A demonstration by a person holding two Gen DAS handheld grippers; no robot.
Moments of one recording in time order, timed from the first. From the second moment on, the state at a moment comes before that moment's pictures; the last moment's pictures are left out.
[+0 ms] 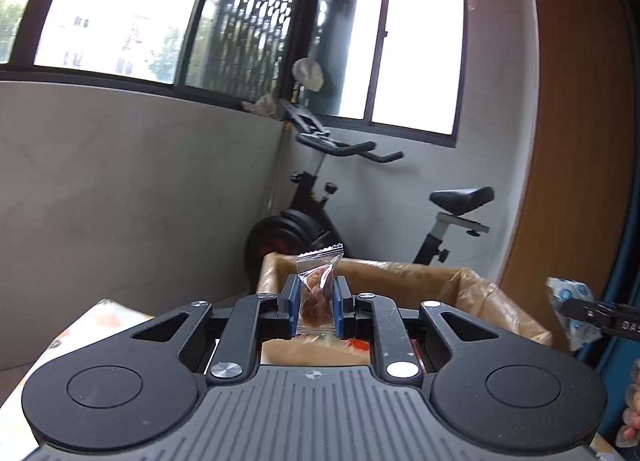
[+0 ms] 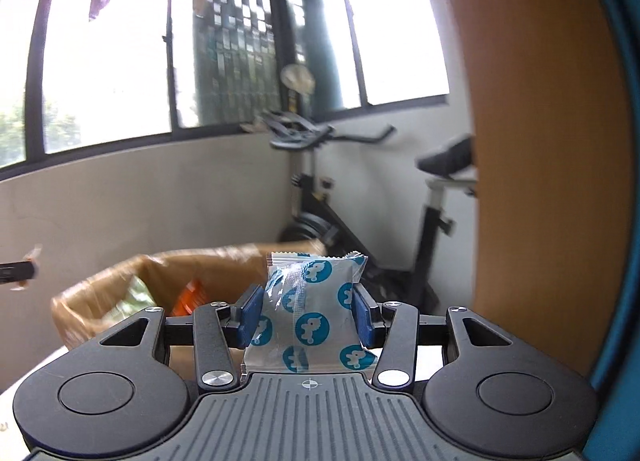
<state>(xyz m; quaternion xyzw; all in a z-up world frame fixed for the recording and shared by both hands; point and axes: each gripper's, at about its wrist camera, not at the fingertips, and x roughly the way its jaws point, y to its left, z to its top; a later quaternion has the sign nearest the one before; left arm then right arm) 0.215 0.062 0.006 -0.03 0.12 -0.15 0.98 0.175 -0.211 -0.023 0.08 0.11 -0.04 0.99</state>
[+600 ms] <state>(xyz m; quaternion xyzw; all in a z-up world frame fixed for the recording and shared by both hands) 0.292 0.002 -0.024 0.02 0.23 -0.17 0.96 0.268 -0.154 -0.028 0.07 0.20 0.00 0.98</state>
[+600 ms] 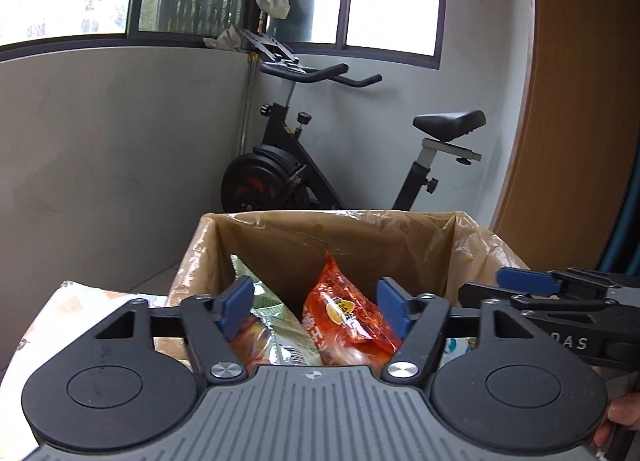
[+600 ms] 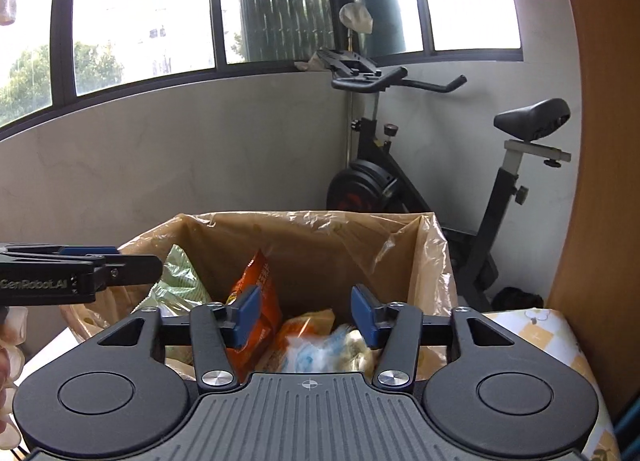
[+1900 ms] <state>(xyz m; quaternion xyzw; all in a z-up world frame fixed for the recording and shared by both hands) 0.206 0.046 0.053 0.02 0.20 -0.05 0.98 0.187 -0.147 0.050 0.10 0.17 -0.03 0.98</state>
